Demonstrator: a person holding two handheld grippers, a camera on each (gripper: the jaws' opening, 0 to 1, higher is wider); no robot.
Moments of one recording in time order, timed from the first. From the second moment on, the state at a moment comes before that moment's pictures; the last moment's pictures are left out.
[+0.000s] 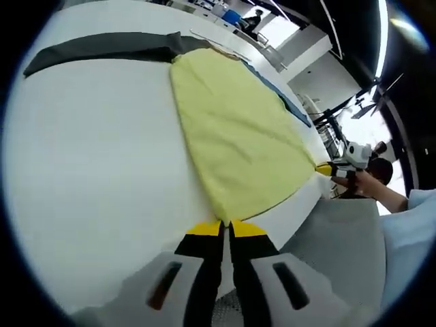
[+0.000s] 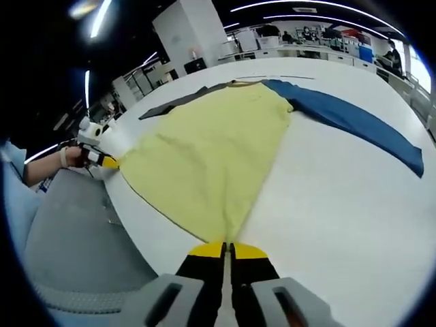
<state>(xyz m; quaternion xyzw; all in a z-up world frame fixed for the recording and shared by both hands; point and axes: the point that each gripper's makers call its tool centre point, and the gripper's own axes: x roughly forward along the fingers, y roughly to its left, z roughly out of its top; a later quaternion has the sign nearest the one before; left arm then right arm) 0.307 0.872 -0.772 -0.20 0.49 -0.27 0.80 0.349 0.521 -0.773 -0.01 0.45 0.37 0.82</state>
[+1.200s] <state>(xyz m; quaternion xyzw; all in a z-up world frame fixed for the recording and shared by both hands) 0.360 0.886 -0.697 -0.14 0.26 -0.28 0.92 0.487 0.391 -0.708 0.18 0.29 0.15 0.93</state>
